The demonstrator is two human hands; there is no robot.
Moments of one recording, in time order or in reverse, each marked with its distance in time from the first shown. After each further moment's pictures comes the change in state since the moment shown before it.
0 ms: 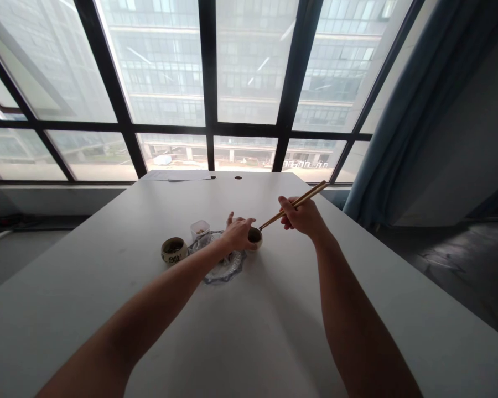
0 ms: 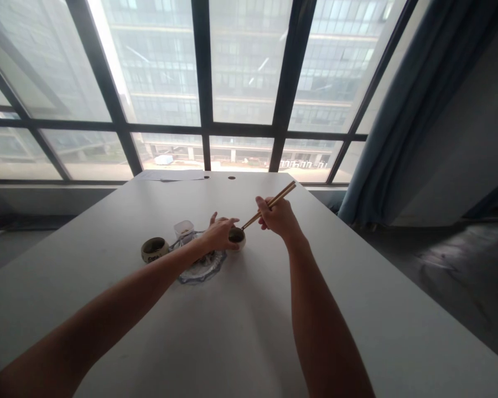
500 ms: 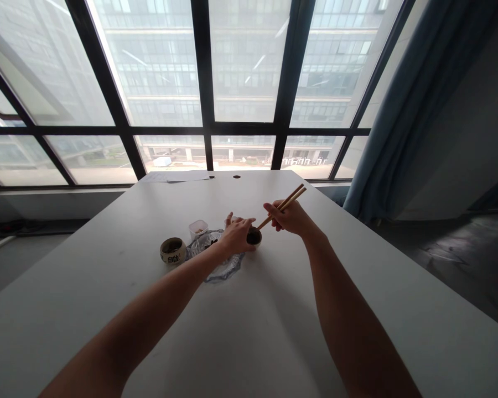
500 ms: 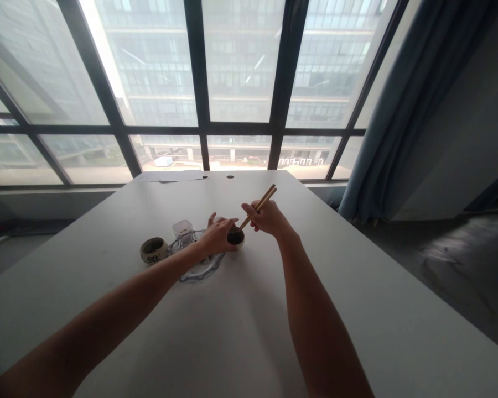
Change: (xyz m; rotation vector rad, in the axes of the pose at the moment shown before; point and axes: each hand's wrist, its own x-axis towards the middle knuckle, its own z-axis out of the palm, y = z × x) left_hand -0.010 0.004 0.008 0.009 0.103 0.056; right_hand 0.004 0.015 0.010 -0.012 -0.203 -0.107
